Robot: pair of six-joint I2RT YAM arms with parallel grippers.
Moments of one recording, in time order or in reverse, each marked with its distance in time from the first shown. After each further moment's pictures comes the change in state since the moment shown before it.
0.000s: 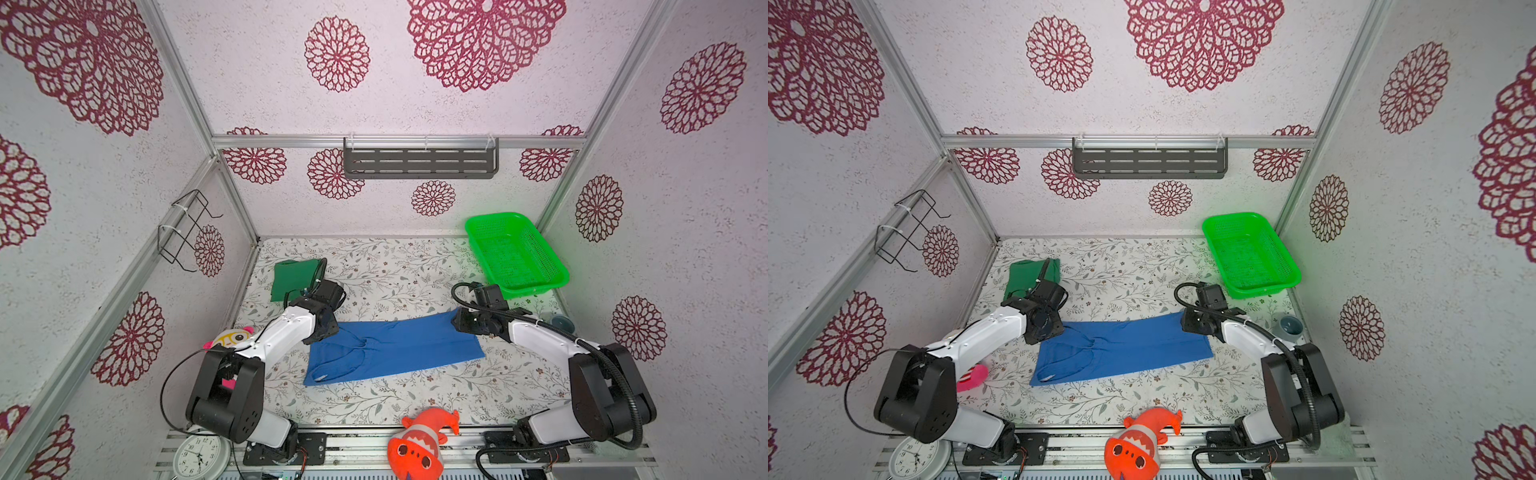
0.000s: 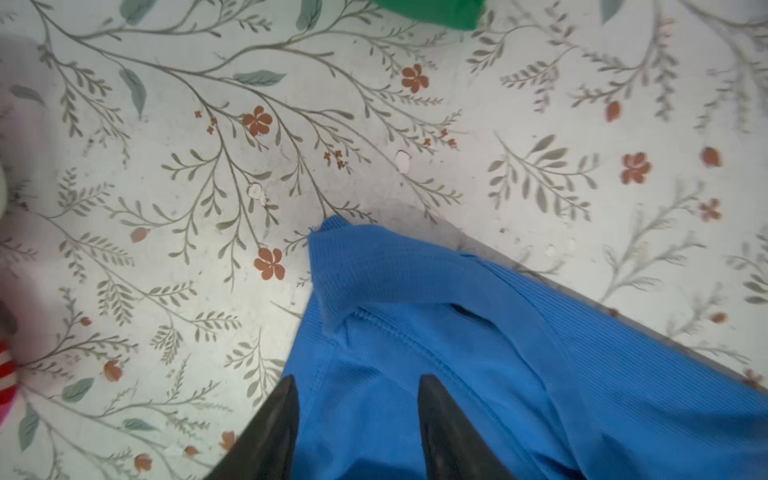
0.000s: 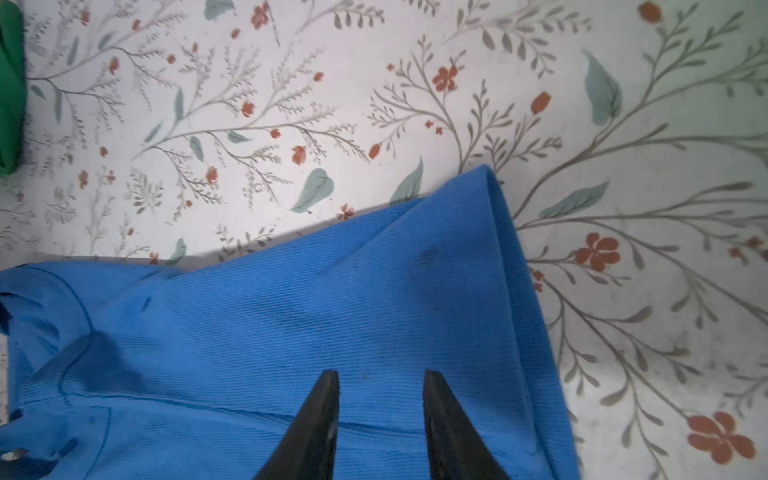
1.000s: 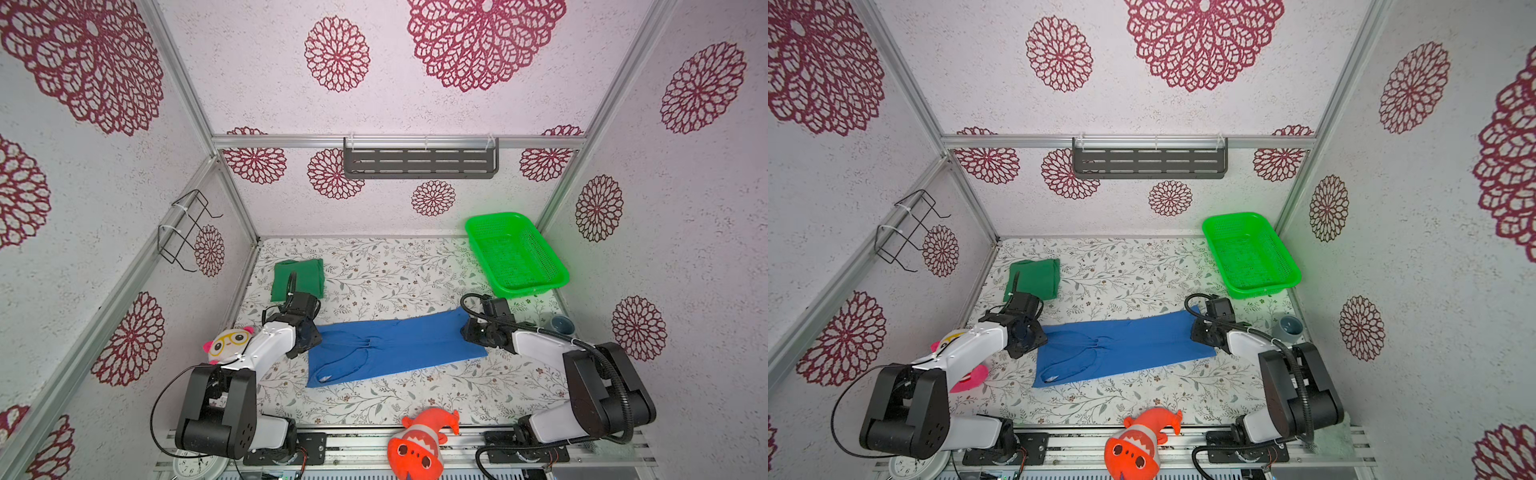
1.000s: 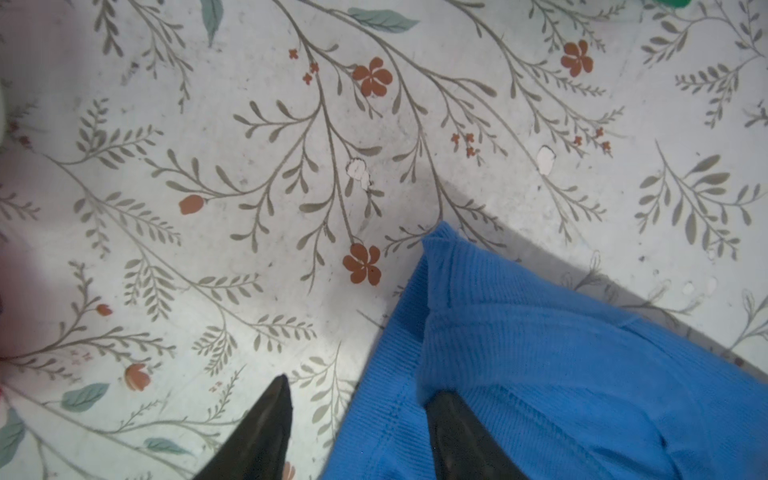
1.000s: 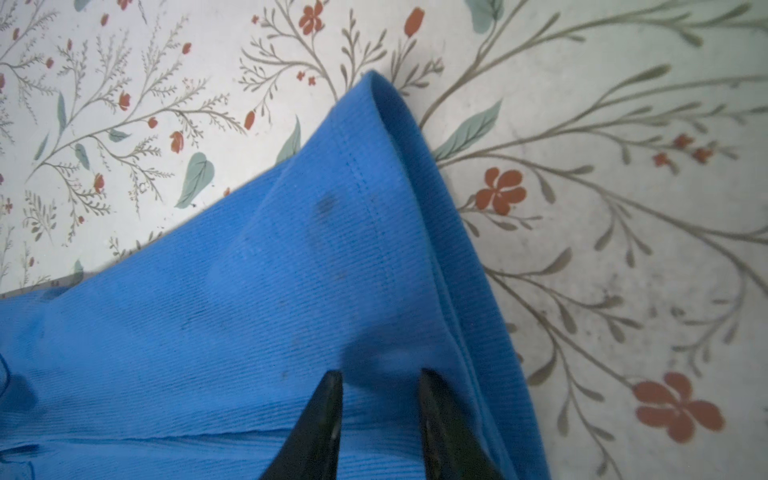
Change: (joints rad) left arm 0.177 -0.143 -0.187 0.081 0.088 0.042; right arm -0.075 -0.020 -0.141 0.125 0.024 0.032
